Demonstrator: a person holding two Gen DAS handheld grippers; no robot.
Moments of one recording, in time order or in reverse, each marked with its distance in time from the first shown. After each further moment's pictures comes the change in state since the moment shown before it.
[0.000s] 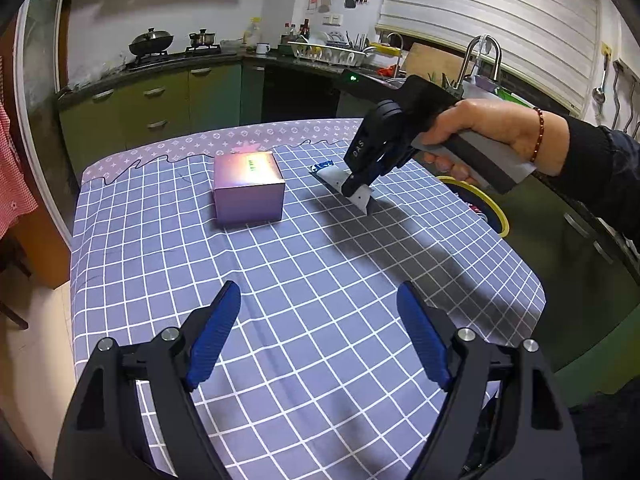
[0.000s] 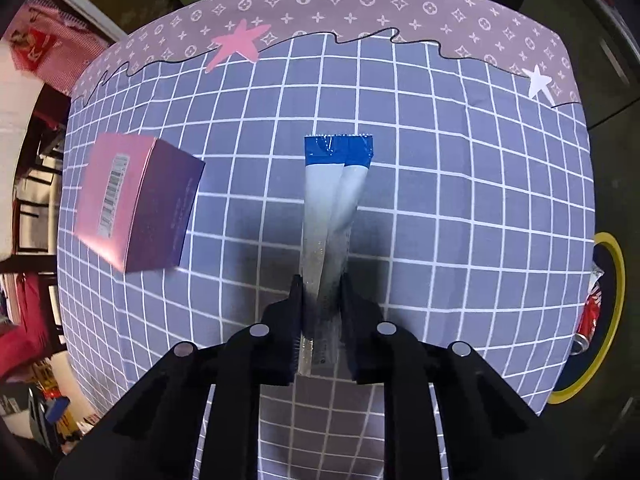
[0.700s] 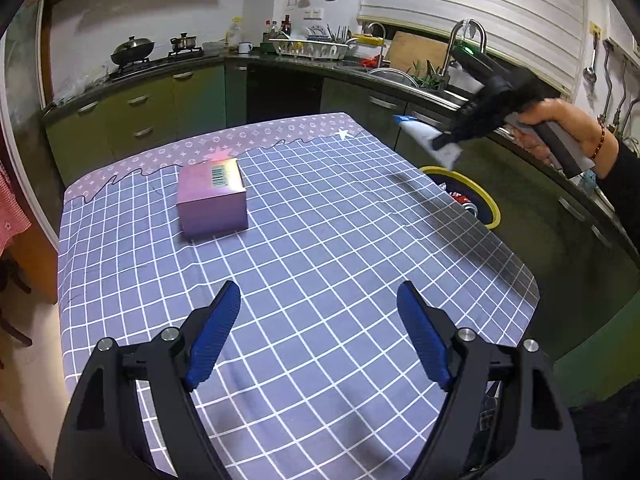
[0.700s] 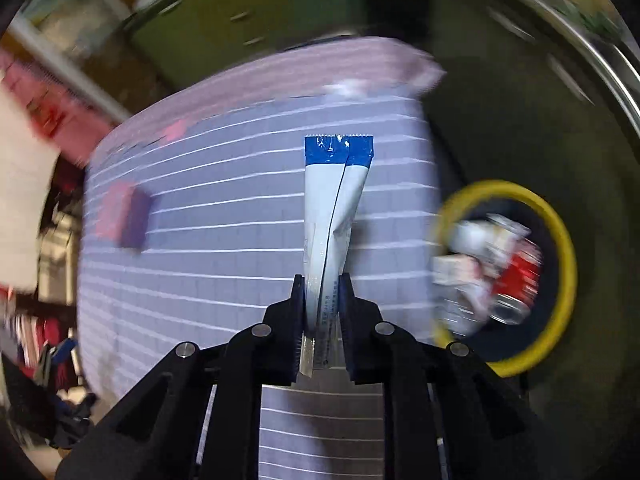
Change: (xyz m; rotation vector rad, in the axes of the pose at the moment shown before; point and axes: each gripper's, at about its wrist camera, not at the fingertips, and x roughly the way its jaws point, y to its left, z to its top) left arm 0.013 -0.039 0.013 0.063 0.028 -0.006; right arm -0.110 -0.184 -0.101 0.189 -0.226 0.049
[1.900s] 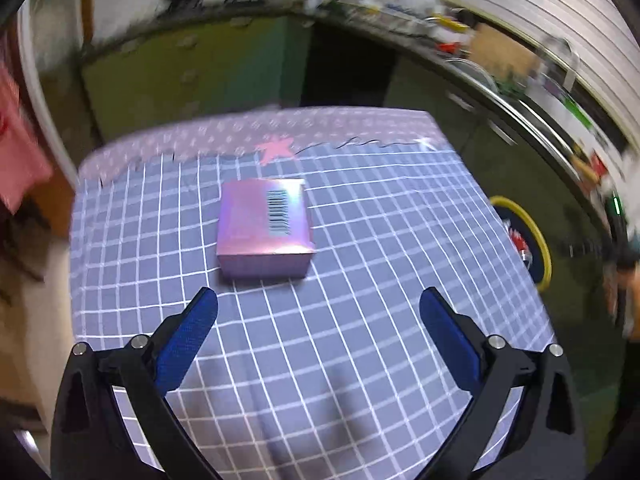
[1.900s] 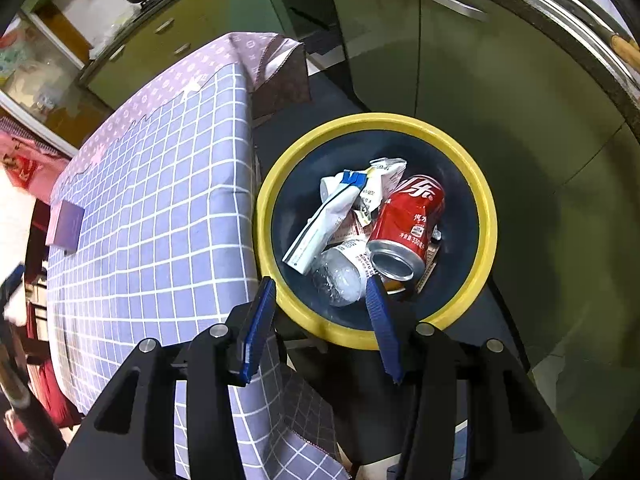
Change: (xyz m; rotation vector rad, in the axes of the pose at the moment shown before) left arm 0.076 0.069 0.096 -0.267 0.206 0.118; right arm -0.009 -0.145 -0.066 0.125 -0.072 -0.003
